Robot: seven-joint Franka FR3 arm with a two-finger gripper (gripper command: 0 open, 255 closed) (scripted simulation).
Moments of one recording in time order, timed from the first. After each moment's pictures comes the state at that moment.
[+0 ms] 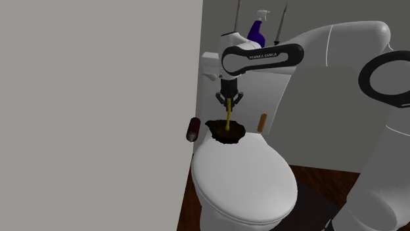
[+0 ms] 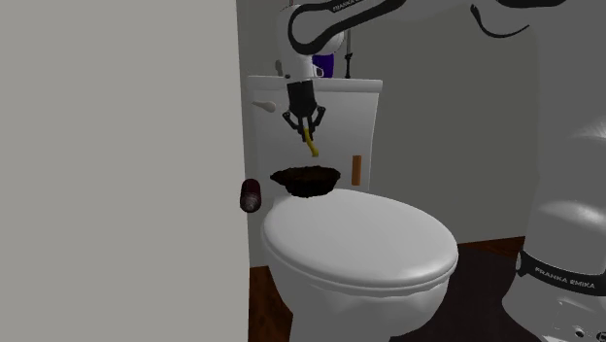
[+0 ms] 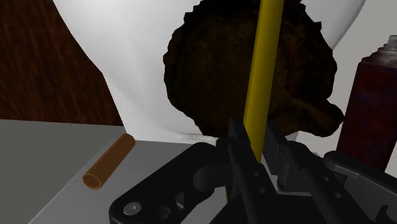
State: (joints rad) arm -0.24 0.17 0.36 -1.66 -0.24 1.74 1.03
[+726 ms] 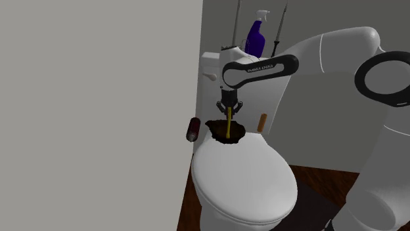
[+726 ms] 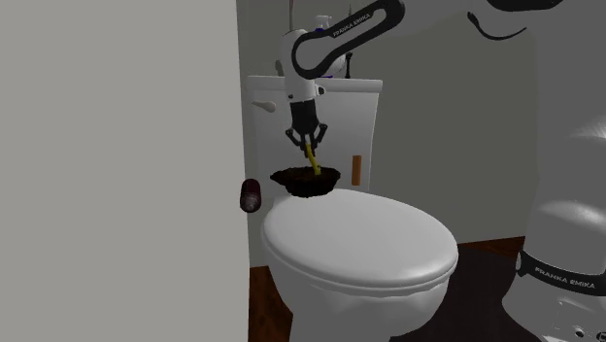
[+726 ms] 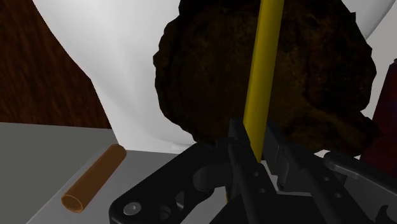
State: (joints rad) arm -0.26 0.18 0.35 -1.77 -0.25 1.87 1.03
